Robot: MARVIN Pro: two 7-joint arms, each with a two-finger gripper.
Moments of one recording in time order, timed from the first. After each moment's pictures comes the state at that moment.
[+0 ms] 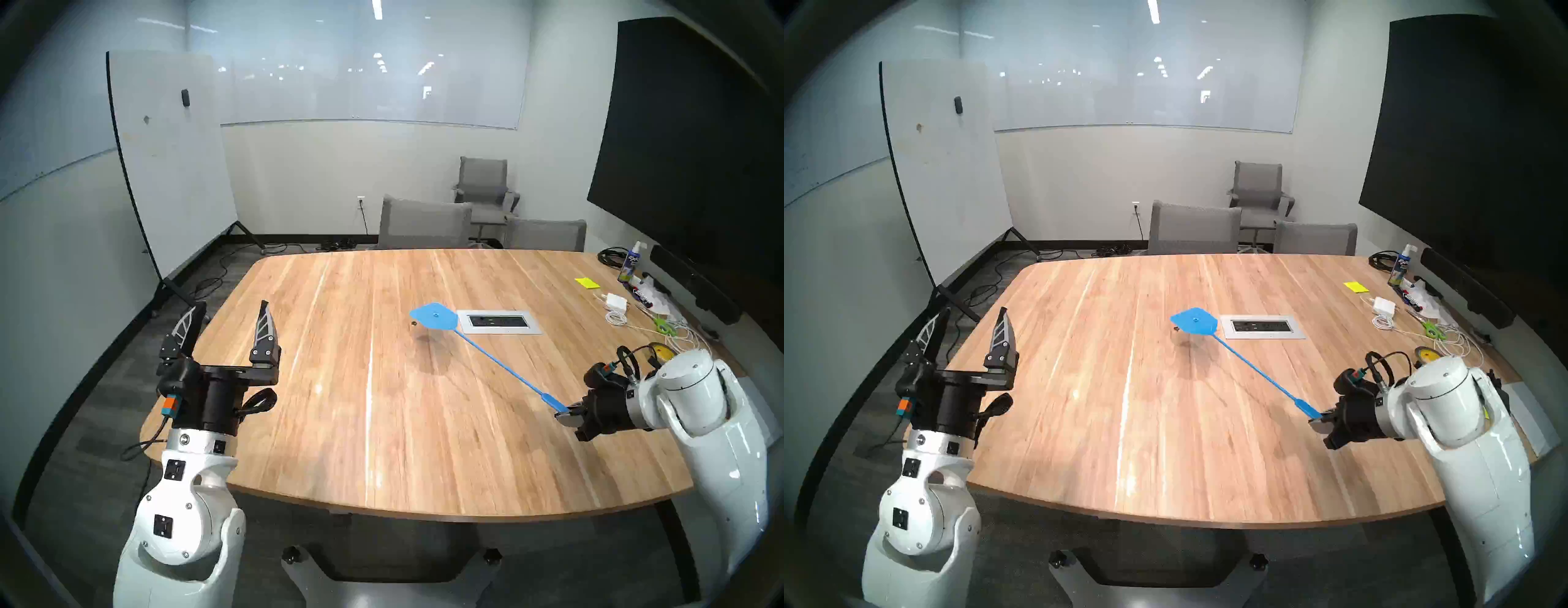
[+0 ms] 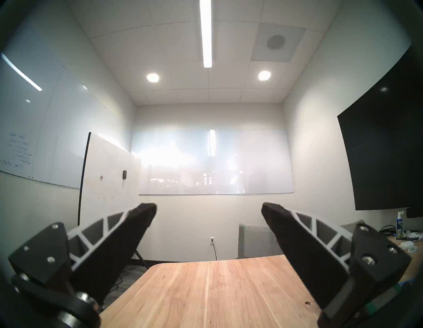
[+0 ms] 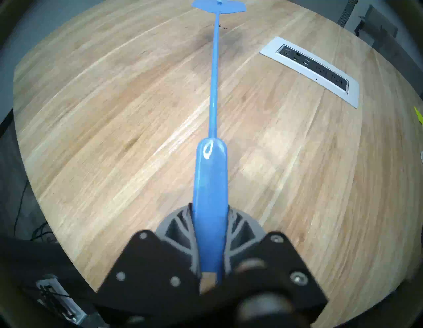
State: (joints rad) left arm 2.15 -1.45 -1.63 -2.29 -0.09 -0.33 0.07; right arm -1.75 -0.77 1.77 -1.91 0.05 0.89 0.95
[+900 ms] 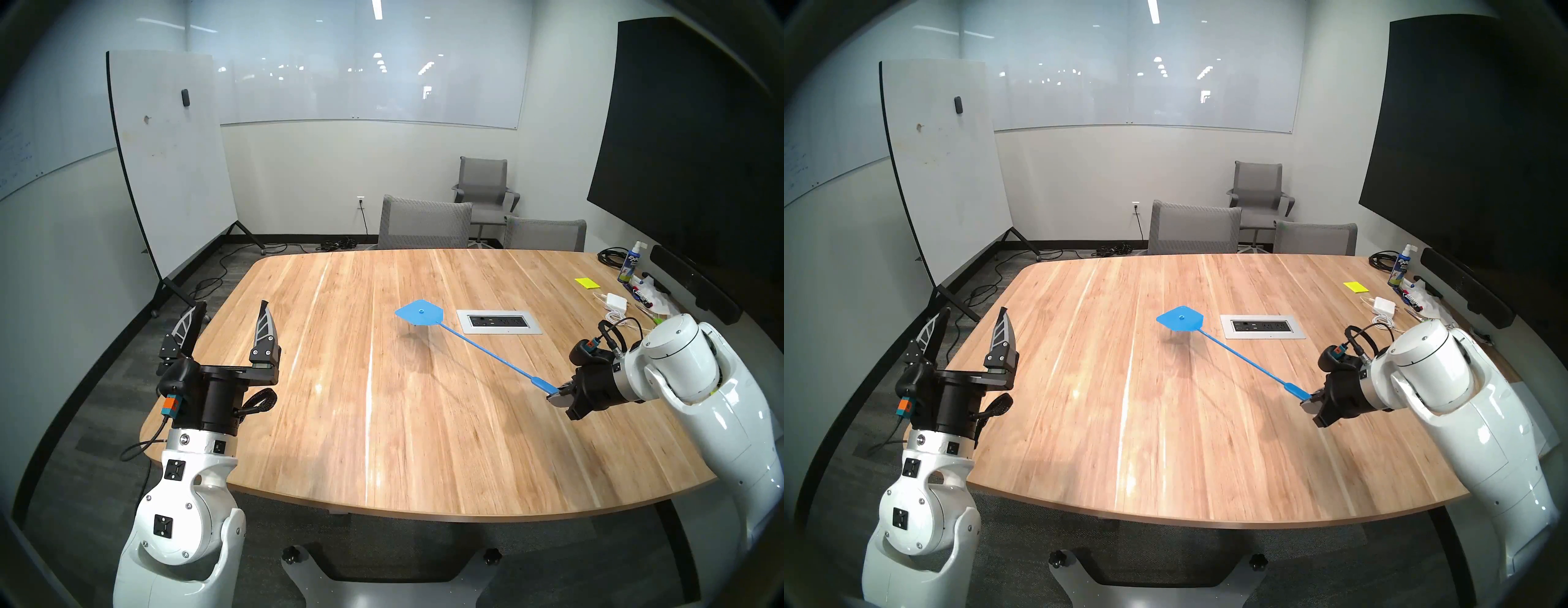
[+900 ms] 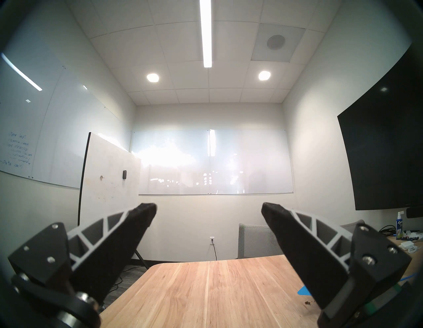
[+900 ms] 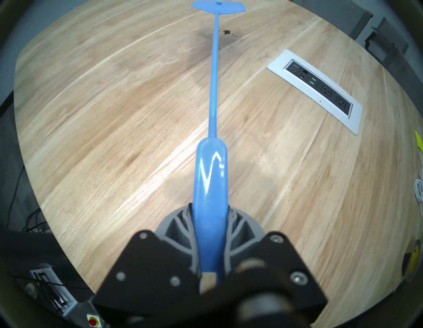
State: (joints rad) left arm 2.15 -1.45 -1.63 -2.29 -0.09 -0.33 0.07; right arm -1.56 -0.60 1.57 -1.91 0.19 0.96 0.87
